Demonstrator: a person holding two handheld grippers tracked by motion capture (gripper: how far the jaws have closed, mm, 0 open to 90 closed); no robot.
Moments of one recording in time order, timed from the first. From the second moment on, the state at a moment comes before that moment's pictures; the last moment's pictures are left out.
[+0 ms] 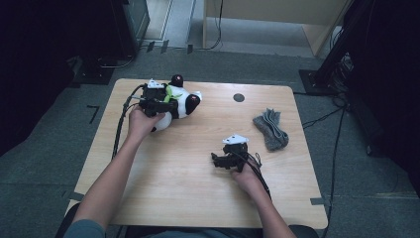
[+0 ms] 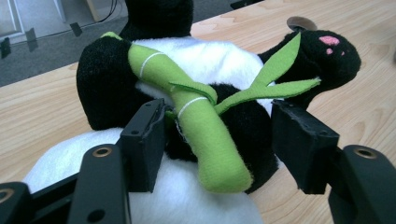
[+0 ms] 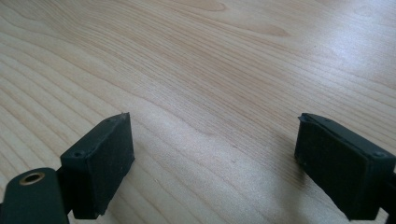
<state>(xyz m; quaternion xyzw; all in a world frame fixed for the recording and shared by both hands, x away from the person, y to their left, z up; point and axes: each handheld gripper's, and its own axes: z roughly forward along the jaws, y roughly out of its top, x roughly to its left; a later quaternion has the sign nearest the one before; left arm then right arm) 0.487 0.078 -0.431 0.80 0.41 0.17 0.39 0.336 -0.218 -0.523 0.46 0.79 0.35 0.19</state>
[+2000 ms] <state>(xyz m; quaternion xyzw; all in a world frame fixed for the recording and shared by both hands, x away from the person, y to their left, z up) 0.386 0.034 -0.407 0.83 0.32 0.12 0.43 0.347 -0.299 -0.473 0.52 0.74 0.38 0.19</state>
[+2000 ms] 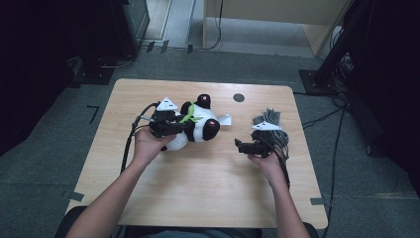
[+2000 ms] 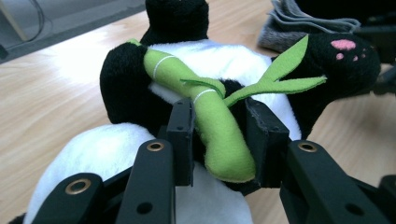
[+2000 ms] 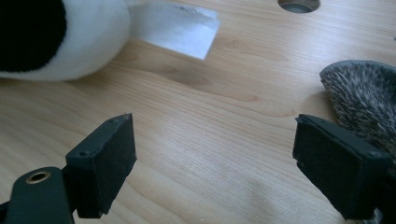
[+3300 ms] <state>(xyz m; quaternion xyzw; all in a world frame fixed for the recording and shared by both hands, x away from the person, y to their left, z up) 0.335 0.006 -0.425 0.84 0.27 0.07 0.46 0.395 -0.373 -0.492 0.59 0.71 0.29 0.26</state>
